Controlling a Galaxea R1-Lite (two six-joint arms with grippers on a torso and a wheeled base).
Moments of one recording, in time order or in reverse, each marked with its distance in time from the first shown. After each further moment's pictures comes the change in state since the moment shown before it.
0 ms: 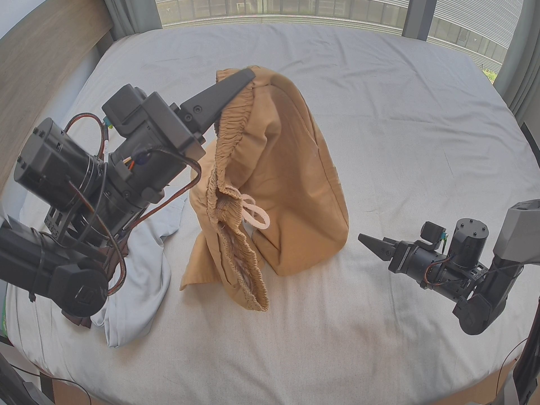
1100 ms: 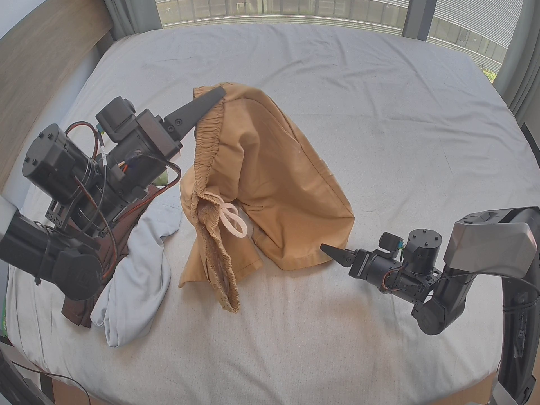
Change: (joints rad) left arm 0.144 0.048 0.000 0.000 -0.067 0.083; right arm 0.084 0.266 -0.246 -0.001 0.023 0.126
